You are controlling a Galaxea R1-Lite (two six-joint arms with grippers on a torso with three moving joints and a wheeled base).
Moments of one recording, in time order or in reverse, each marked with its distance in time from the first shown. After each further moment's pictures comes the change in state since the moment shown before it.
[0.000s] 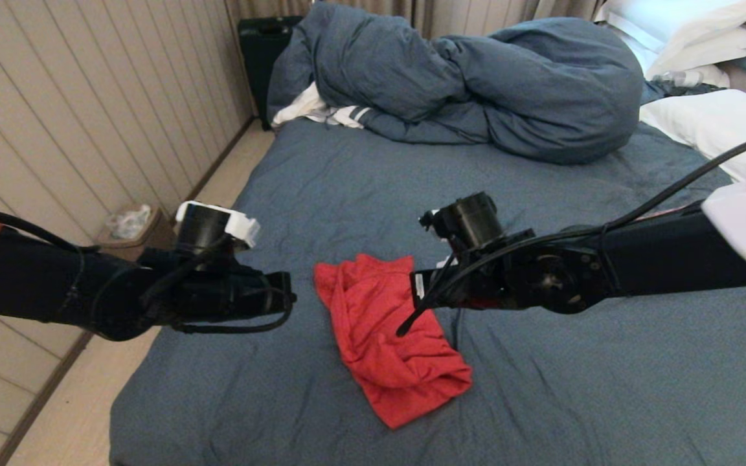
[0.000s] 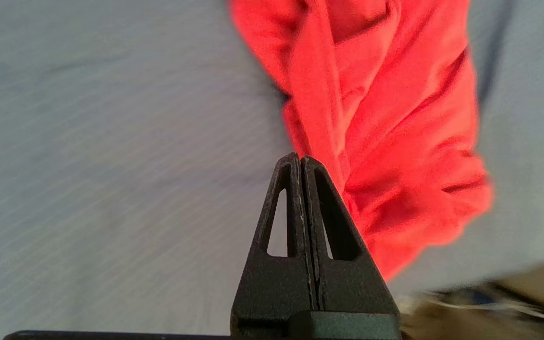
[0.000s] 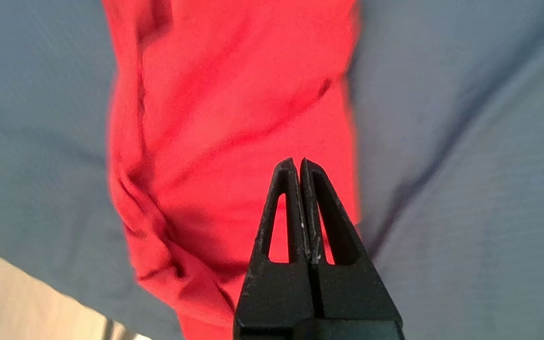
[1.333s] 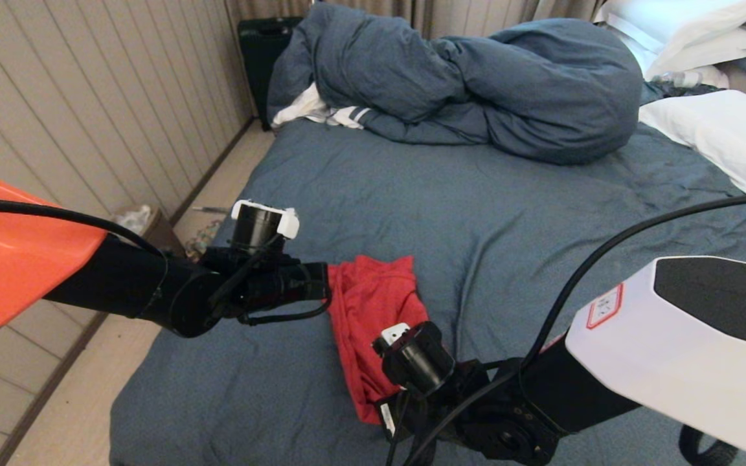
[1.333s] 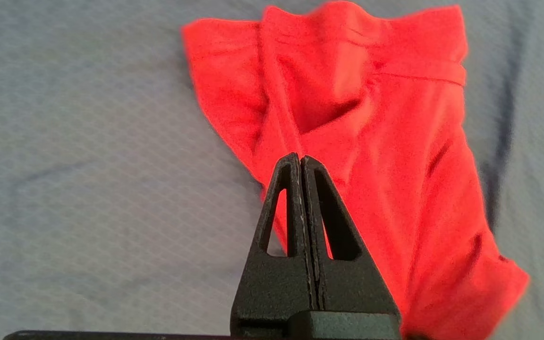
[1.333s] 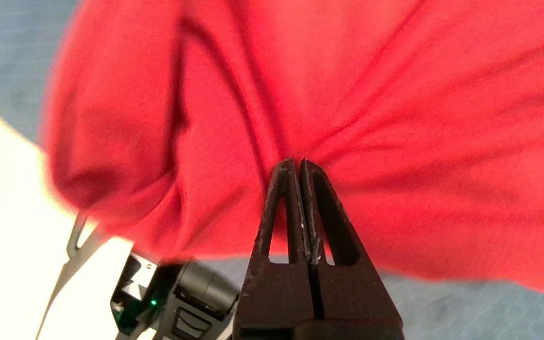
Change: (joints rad) left arm -0.079 0.126 -0.116 -0.126 0.171 0.047; right arm 0.227 0.113 0.401 -0.326 -0.008 0.009
